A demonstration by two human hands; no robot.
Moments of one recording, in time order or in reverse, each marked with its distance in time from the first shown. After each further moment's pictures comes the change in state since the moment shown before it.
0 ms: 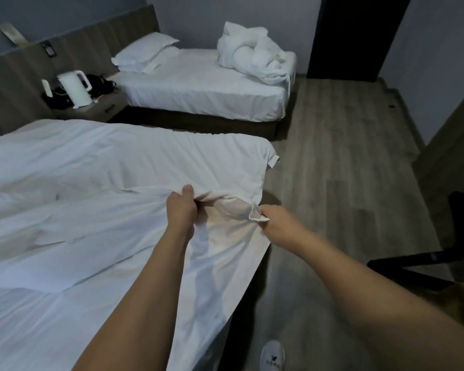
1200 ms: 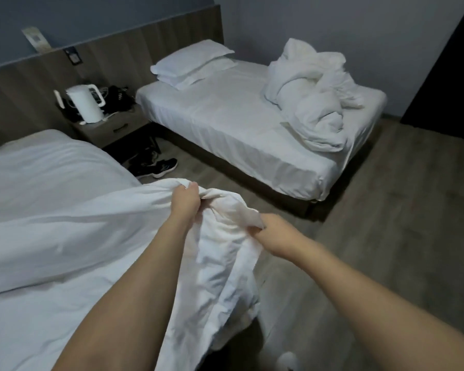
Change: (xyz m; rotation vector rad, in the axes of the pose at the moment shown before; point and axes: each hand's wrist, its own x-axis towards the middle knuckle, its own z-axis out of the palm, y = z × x) left_hand 0.578 0.213 0.608 0.114 0.280 -0.096; right_hand 0.787 0.253 -0.368 0.141 -0.384 -0.290
